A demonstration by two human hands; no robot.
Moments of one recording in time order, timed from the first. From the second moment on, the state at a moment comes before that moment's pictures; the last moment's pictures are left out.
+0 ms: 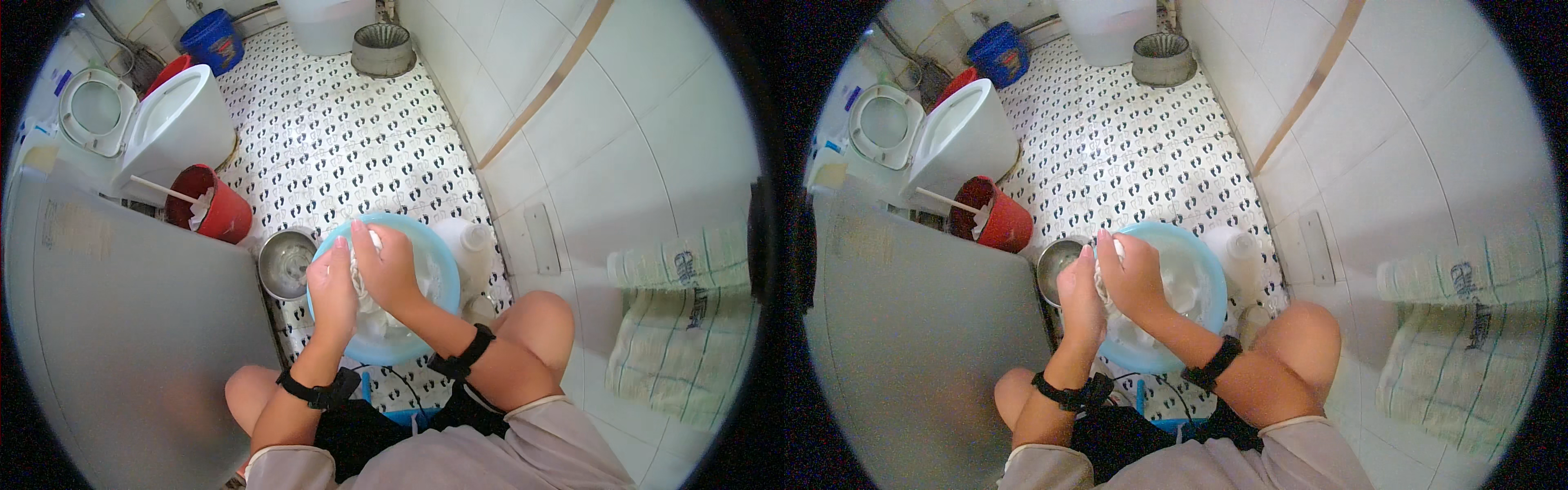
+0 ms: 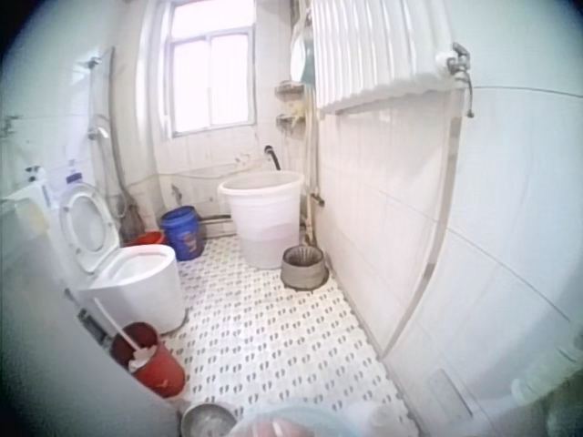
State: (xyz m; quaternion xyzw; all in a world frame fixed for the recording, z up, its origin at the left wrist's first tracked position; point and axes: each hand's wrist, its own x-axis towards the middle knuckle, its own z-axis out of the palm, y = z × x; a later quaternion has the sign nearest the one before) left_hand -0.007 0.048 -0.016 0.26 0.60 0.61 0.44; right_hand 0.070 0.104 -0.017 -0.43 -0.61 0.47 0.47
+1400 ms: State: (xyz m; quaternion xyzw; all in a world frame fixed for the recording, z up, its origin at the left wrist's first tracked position) left_hand -0.002 0.033 -0.018 0.12 0.49 0.71 0.49; right_hand 0.075 0.082 0.000 -0.32 -0.73 0.37 0.48
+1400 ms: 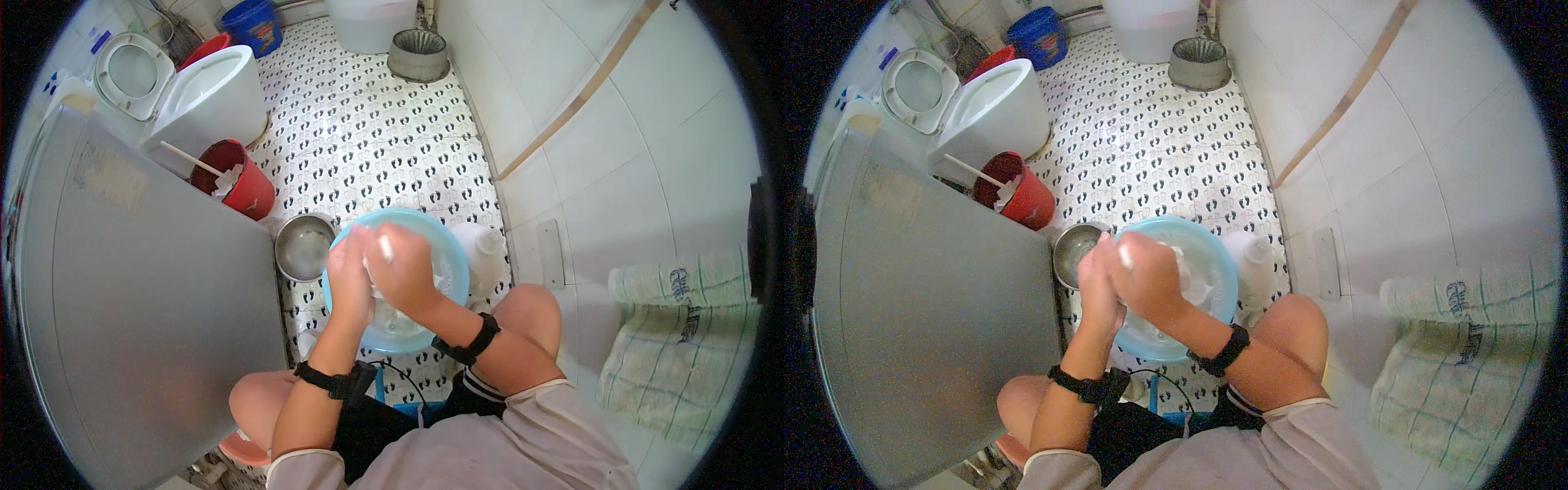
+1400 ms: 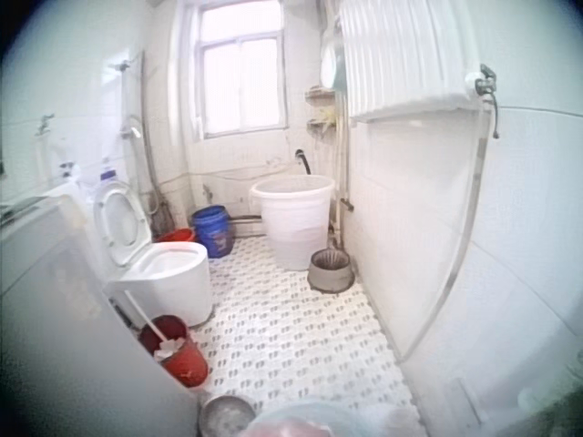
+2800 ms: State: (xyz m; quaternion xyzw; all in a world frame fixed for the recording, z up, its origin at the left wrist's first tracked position) left_hand -0.005 0.042 -0.036 0.12 0.49 0.69 0.51; right_hand 0.083 0.095 -0.012 -0.24 -0.78 0.39 0.42
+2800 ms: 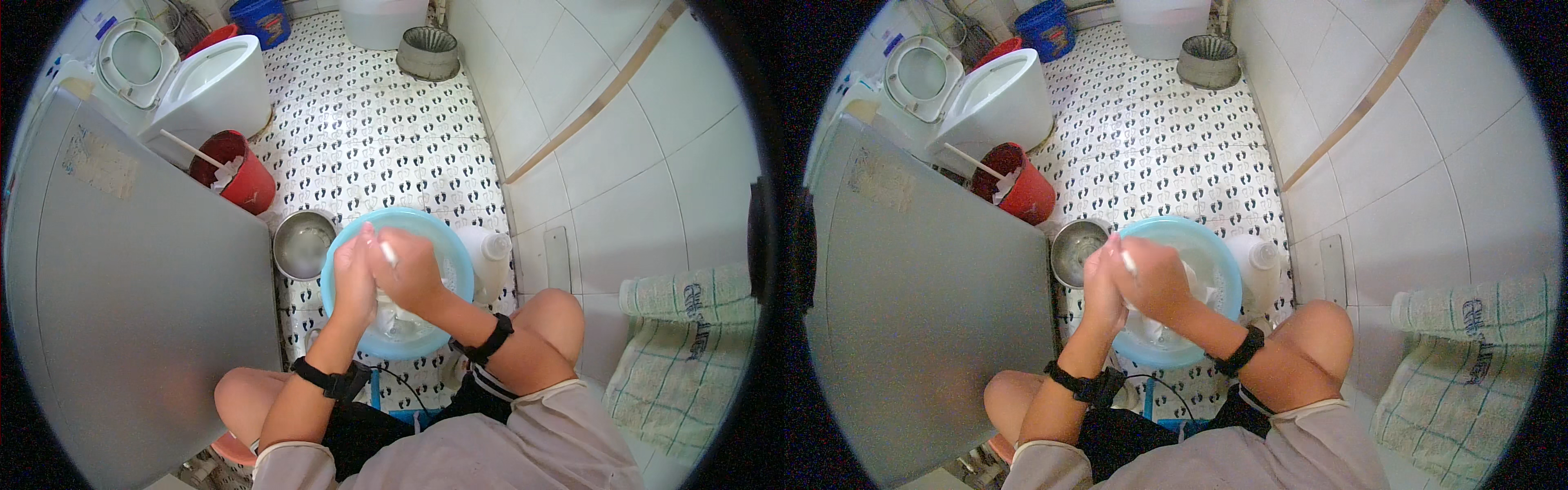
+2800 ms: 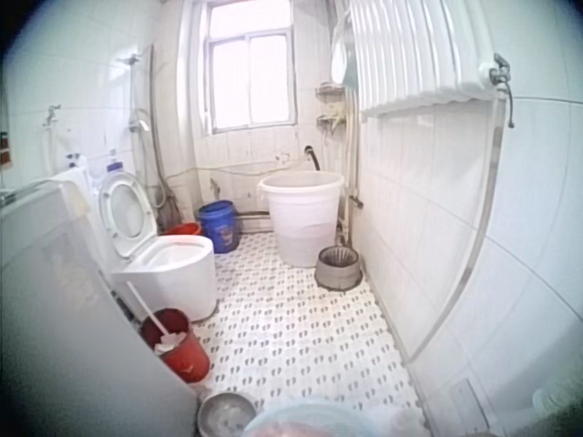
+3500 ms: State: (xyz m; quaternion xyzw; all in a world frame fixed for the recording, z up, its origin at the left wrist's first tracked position) left_hand -0.001 0.050 -0.027 0.18 0.52 0.66 0.51; right_hand 0.081 0.105 -0.017 -0.38 -0.73 0.38 0.43
